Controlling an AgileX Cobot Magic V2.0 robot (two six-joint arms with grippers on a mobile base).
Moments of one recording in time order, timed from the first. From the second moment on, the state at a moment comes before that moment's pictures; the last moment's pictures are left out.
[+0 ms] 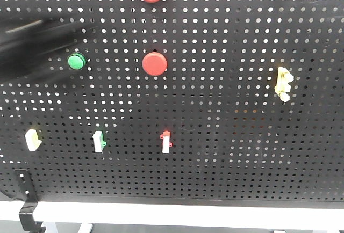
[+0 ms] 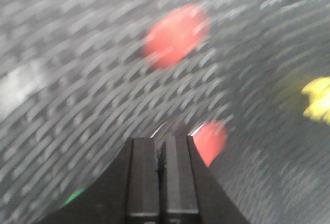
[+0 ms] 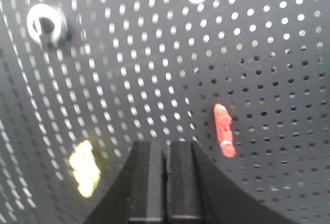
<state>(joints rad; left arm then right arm) -0.58 1.22 -1.40 -0.17 0.19 0.41 -0.04 0.68 -0.89 0.14 0.20 0.03</state>
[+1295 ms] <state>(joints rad) -0.60 1.41 -1.68 -0.17 0.39 0.41 -0.04 0.68 -0.89 0.15 0.36 -0.15</state>
